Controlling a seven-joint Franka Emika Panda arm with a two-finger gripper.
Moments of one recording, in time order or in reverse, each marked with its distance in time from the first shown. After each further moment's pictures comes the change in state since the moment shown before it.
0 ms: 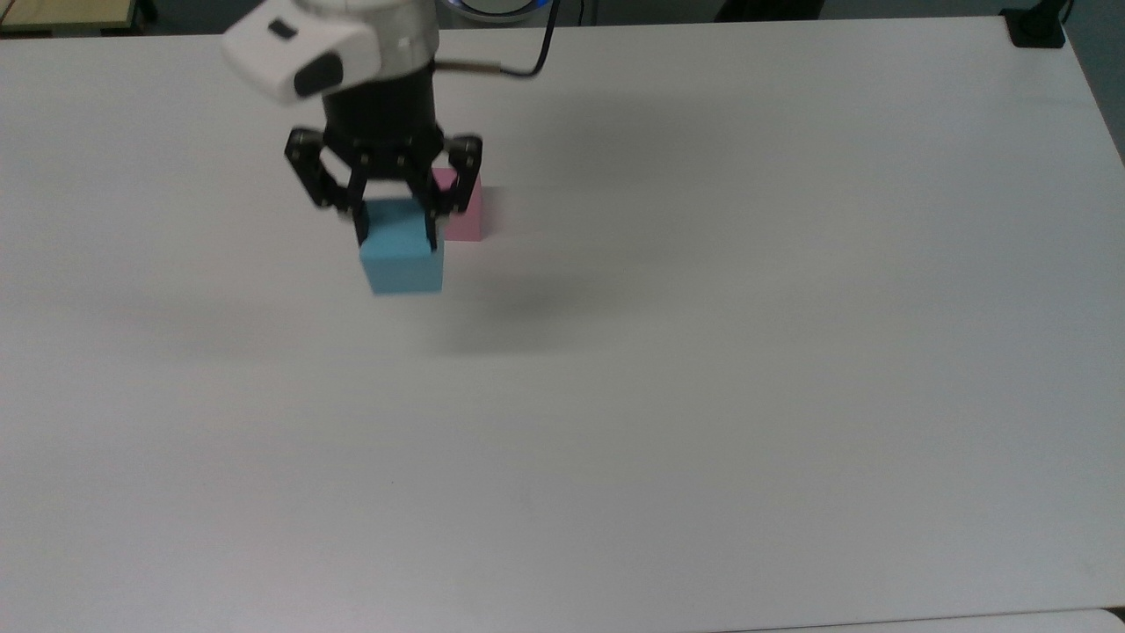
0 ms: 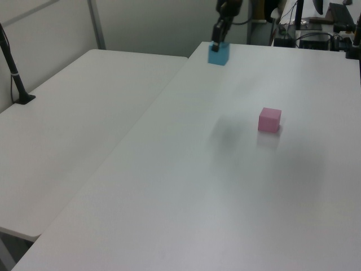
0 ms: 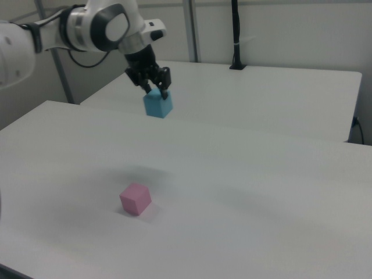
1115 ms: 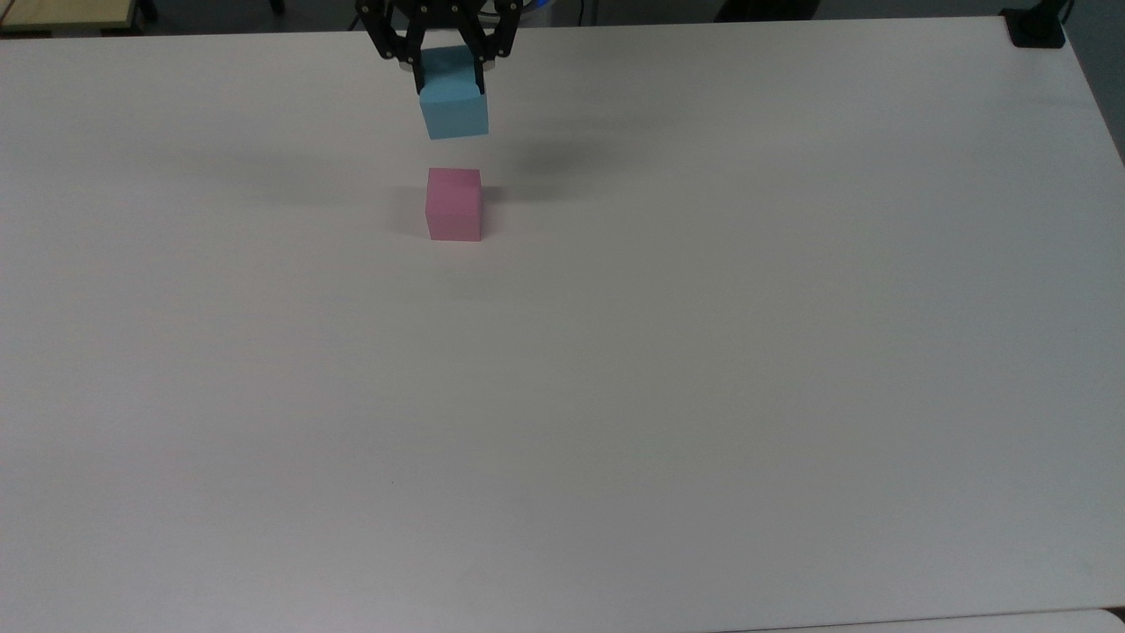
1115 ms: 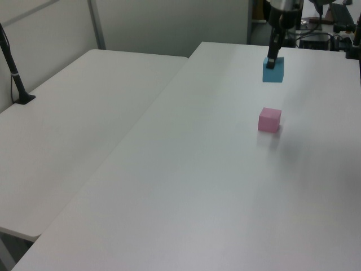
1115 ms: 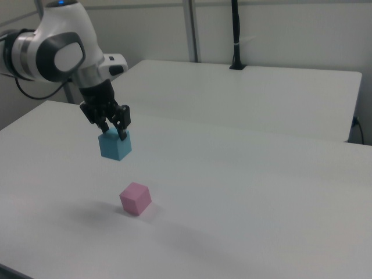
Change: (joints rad) arm 0.005 -0.461 0.037 -0.616 0.001 -0.002 -0.015
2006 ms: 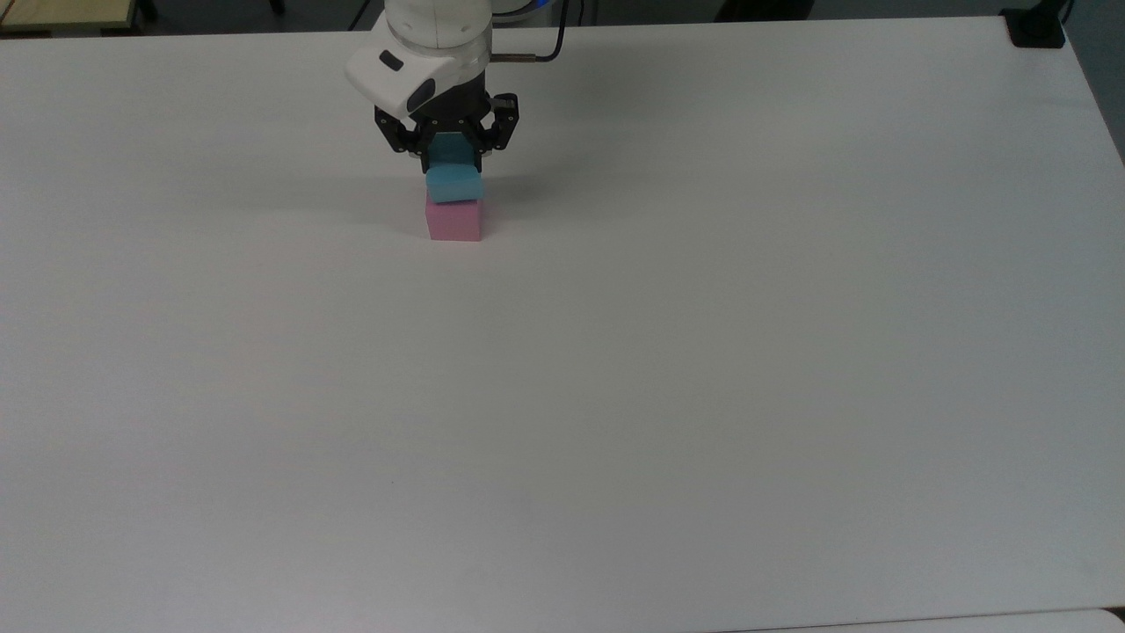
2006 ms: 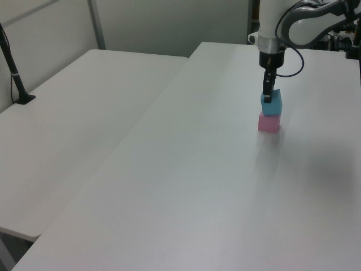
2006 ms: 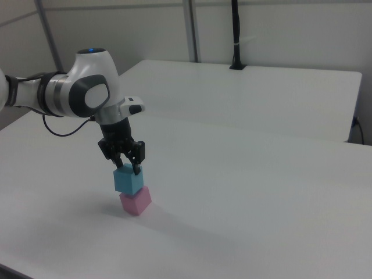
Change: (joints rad) arm -0.001 0.177 0.000 -0.071 -0.067 0.109 -0.006
